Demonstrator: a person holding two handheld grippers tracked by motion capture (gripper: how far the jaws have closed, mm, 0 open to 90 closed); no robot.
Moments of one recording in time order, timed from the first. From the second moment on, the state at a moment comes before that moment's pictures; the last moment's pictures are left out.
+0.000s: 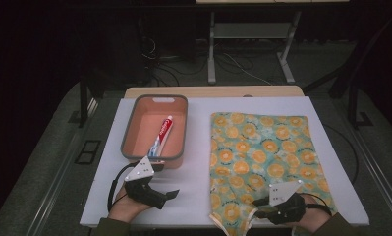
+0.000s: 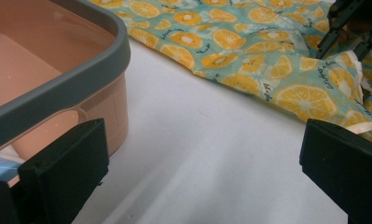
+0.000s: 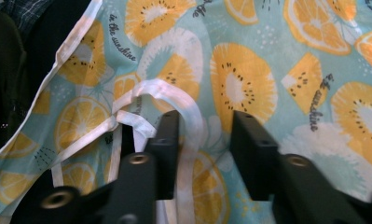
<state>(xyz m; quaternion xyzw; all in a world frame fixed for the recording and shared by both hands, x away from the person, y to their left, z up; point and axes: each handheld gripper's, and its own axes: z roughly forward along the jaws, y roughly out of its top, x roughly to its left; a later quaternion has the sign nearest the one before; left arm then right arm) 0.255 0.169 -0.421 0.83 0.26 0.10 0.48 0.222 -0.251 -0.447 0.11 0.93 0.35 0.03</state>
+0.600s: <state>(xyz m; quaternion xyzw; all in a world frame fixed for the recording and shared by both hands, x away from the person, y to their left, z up) 0.256 0.170 -0.421 0.83 0.26 0.10 0.48 0.249 -0.235 -0.441 0.16 0.91 0.37 0.07</state>
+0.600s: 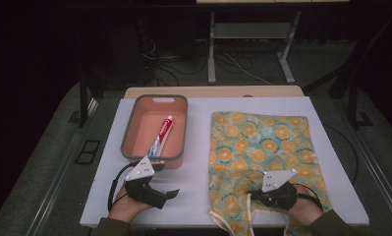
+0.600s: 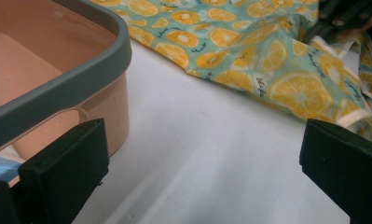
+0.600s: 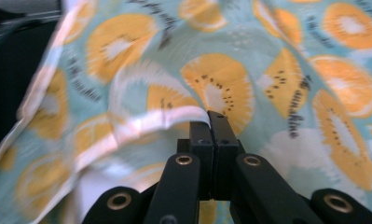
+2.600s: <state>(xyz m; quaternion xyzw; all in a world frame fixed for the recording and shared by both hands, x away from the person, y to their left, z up) 0.256 0.170 -0.421 0.83 0.26 0.10 0.48 0.237 -0.121 -0.451 0.11 0.92 0.38 0.04</state>
